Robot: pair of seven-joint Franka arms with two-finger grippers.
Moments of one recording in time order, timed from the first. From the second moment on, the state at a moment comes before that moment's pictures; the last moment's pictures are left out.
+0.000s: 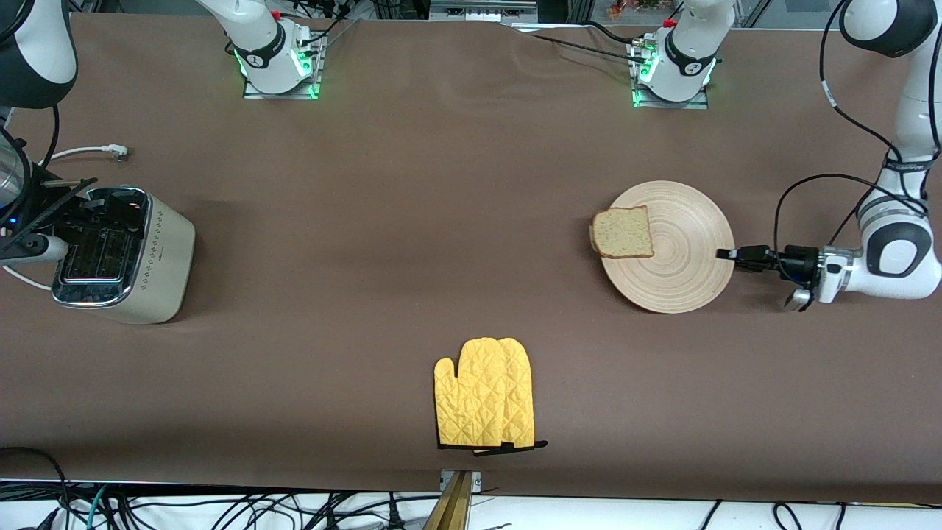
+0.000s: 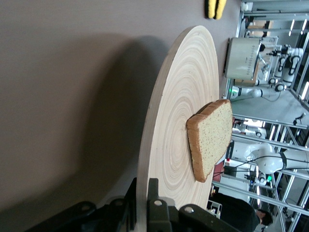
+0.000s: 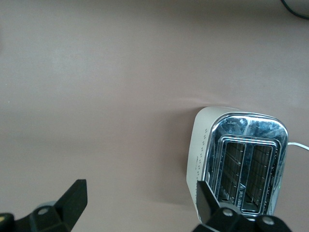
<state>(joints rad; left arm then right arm) 0.59 0.87 -0.23 -1.61 -0.64 1.56 0.84 0.04 0.18 -0.05 -1.53 0.00 1.72 -0.12</state>
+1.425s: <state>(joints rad) 0.22 0.89 -0.52 -1.79 -1.01 2.20 0.77 0.03 0.24 -0.06 -1.54 0.01 1.72 -0.12</state>
